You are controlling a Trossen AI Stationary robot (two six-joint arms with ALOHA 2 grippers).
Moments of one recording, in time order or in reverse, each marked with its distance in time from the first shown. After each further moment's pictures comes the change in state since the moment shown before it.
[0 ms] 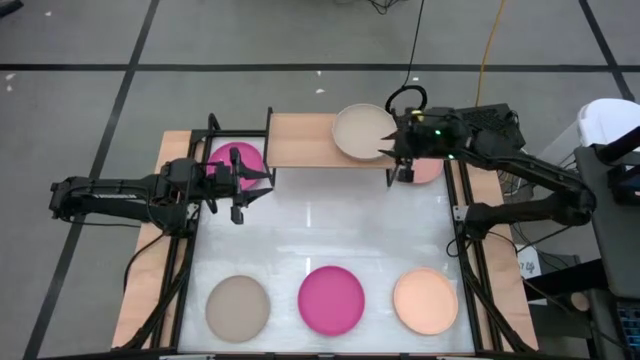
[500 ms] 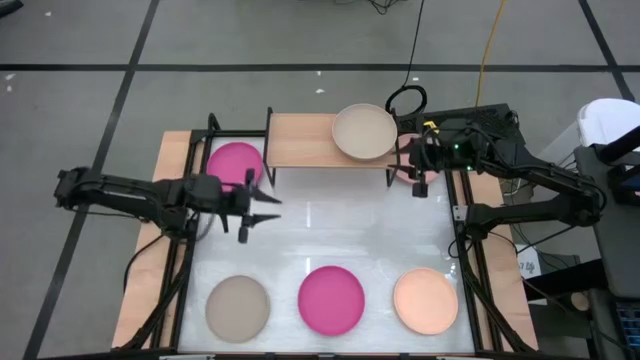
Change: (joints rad) left arm -0.131 0.115 0.000 -0.105 0.003 0.031; right arm 0.127 -0.118 0.000 -0.112 0.001 0.130
